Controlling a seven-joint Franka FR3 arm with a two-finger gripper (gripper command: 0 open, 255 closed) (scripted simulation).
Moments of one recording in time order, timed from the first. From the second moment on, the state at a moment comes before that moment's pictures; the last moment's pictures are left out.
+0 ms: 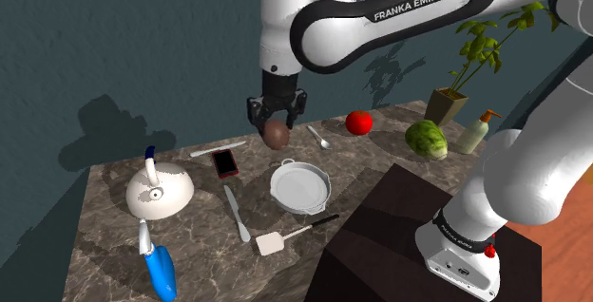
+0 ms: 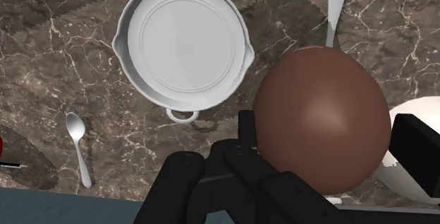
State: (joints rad) arm 0.15 -0.07 0.33 -2.10 0.00 2.05 0.80
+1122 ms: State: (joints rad) arm 0.36 0.28 0.47 -1.71 -0.16 1.97 1.19
